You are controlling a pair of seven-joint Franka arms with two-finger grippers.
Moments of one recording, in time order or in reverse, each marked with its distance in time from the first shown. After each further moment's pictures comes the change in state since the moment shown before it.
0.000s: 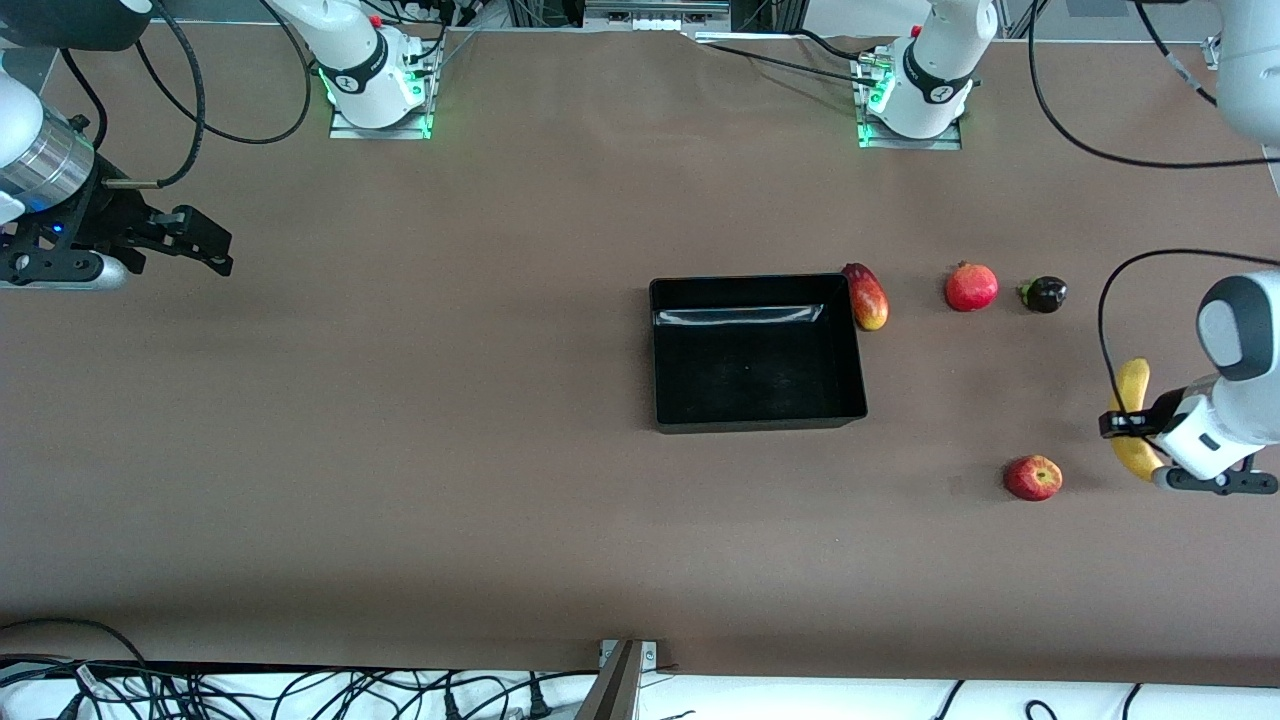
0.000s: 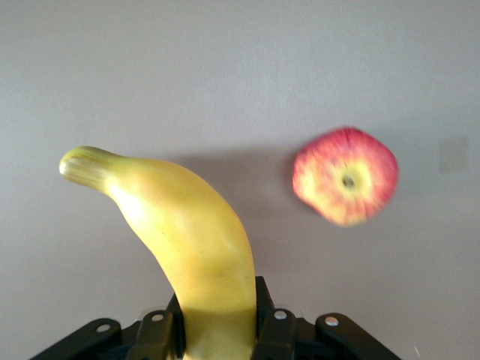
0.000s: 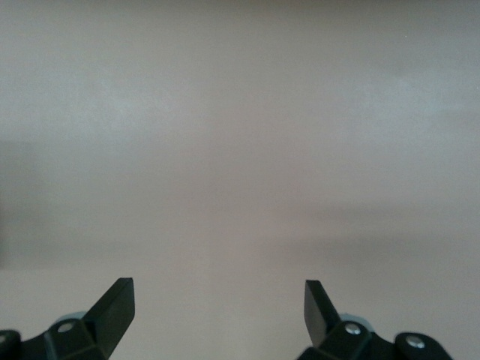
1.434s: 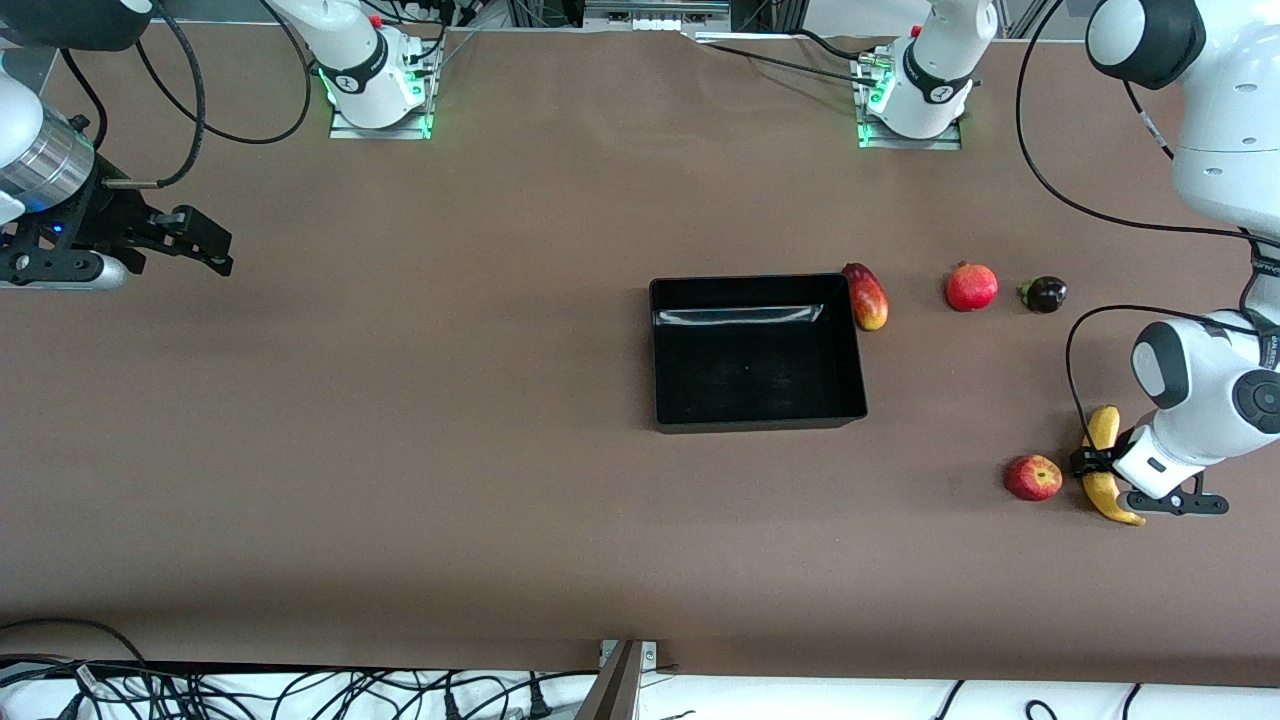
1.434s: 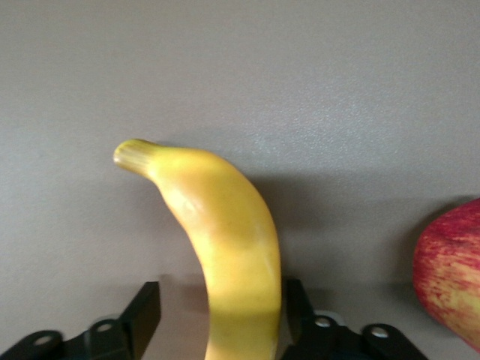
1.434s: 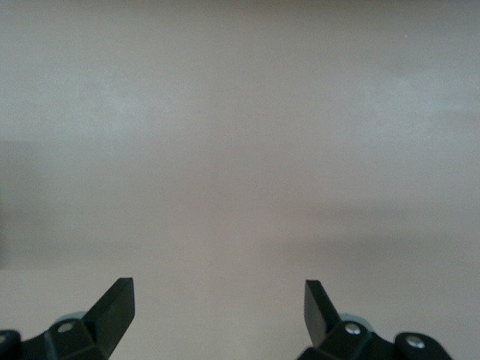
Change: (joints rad) left arm -0.002 0.164 0.064 0.019 0.047 0.258 0.000; right arm 0.000 0.000 0.000 0.000 0.000 0.000 0.000
